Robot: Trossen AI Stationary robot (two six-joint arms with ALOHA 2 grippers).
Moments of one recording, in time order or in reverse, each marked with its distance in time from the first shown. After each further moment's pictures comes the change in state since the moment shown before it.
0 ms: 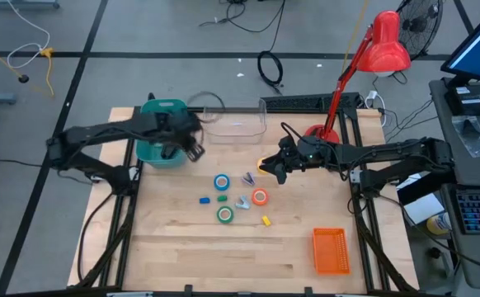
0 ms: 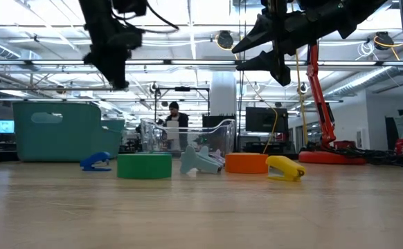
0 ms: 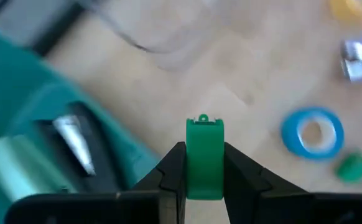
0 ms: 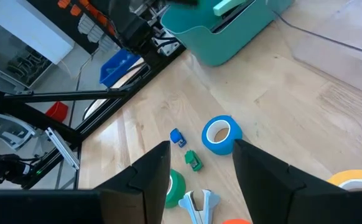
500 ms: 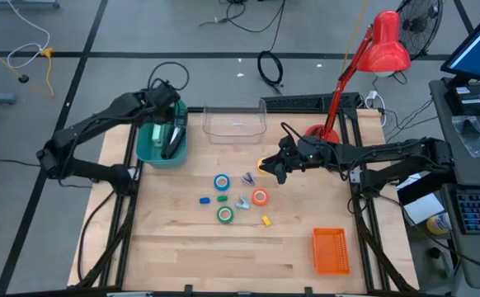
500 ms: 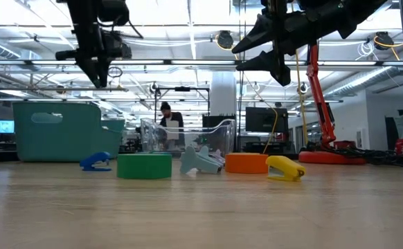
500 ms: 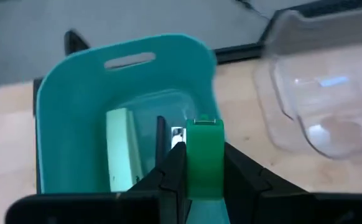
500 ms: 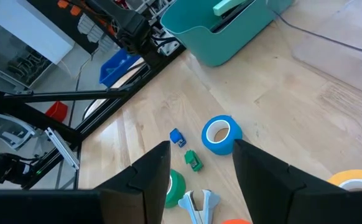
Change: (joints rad) left arm 0.337 -0.089 0.000 -0.025 -0.138 -0.252; right arm 0.000 0.000 0.000 0.000 0.000 0.000
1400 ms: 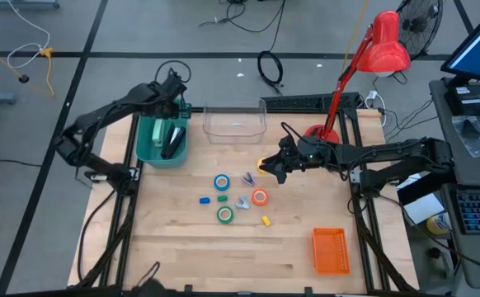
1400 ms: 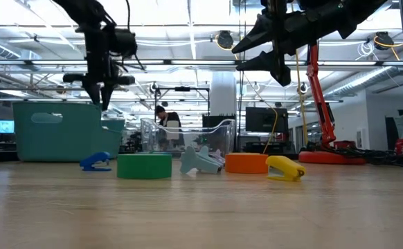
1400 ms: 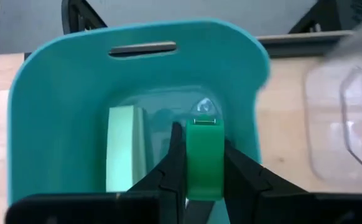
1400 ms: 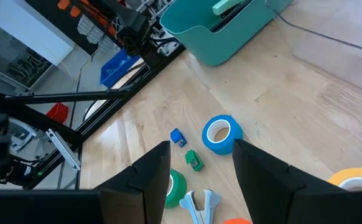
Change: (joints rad) left arm 0.177 0.209 0.000 0.087 0.063 0.026; right arm 0.000 0.000 0.000 0.000 0.001 0.012
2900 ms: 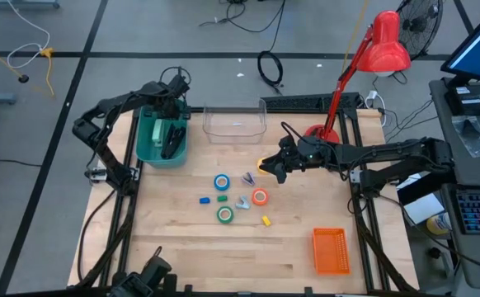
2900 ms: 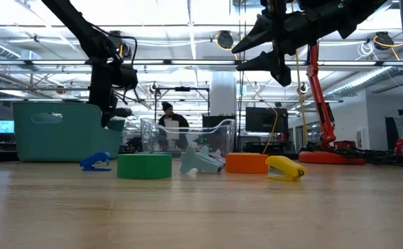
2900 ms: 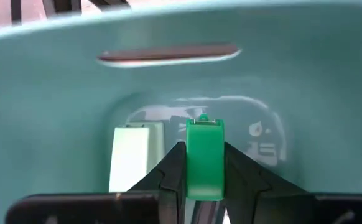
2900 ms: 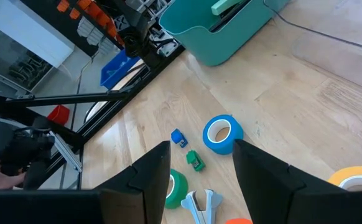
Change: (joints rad) left arm 0.131 0.238 -0.020 0.073 0.013 0.066; right arm 0.000 0.000 0.000 0.000 0.004 0.014
